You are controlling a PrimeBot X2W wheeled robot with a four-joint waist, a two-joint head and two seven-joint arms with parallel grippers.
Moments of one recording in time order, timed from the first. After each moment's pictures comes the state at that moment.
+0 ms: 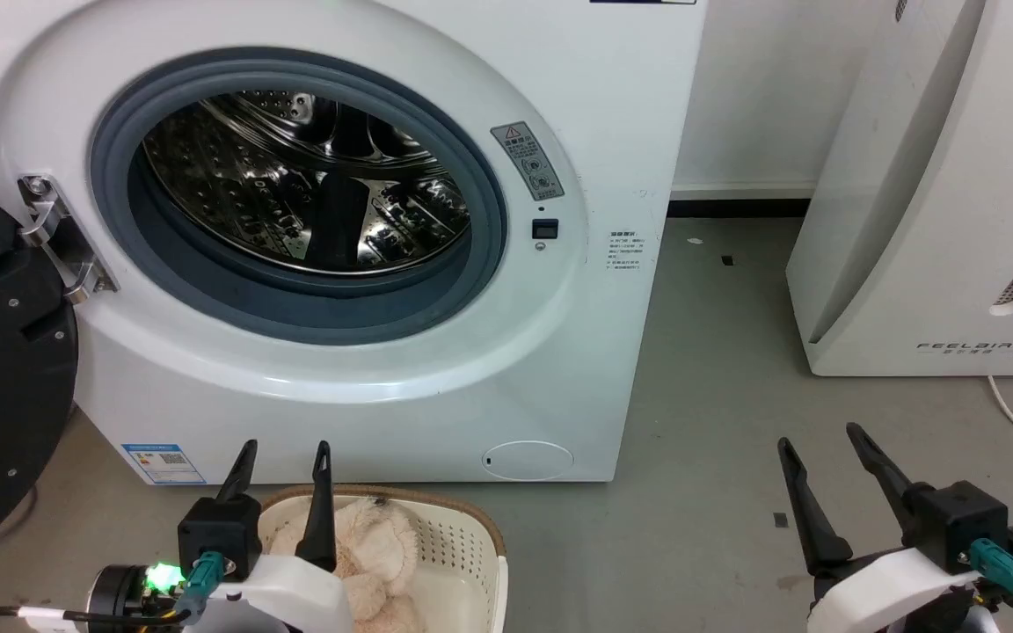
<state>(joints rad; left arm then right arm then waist) 0.02 0.05 -0.02 0.01 0.00 0.02 -0.01 0.01 -0.05 -0.01 -0.01 0.03 0.13 -0.02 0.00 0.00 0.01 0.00</state>
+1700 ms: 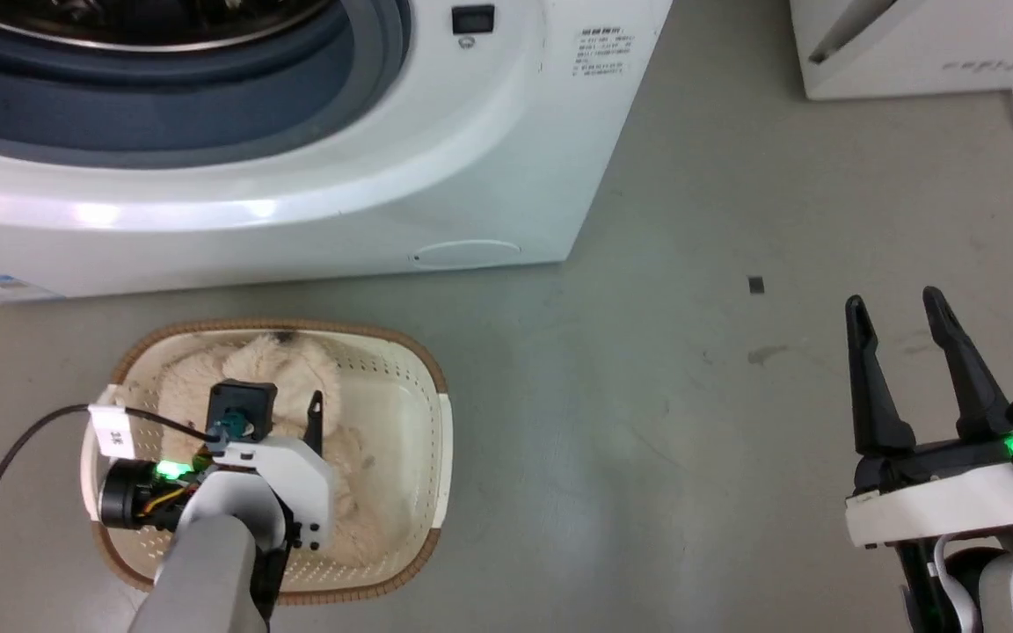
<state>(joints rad) -0.41 0.16 -0.11 0.64 -0.07 0.02 -0.02 -0.14 -0.05 -0.05 -0.08 0.16 0.13 -0.13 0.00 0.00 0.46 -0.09</state>
